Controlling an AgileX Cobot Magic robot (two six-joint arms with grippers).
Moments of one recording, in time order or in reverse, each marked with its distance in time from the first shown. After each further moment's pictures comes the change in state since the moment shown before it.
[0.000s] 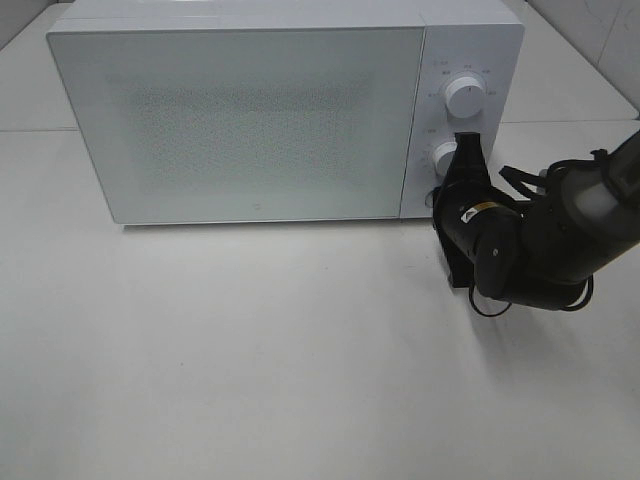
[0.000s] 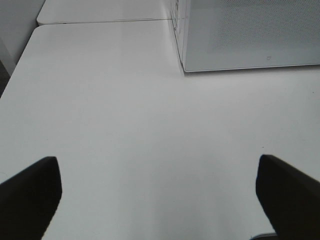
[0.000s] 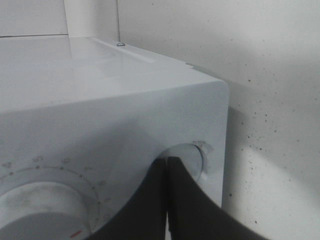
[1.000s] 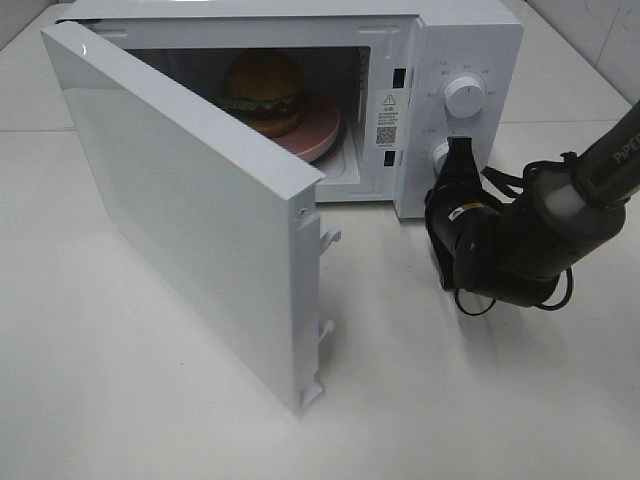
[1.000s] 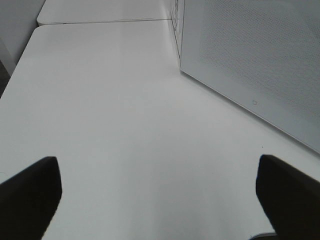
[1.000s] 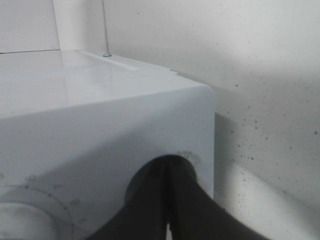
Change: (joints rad) left arm 0.000 0.000 0.000 0.000 0.000 0.000; right arm 0.020 0.056 -0.072 0.101 0.017 -0.046
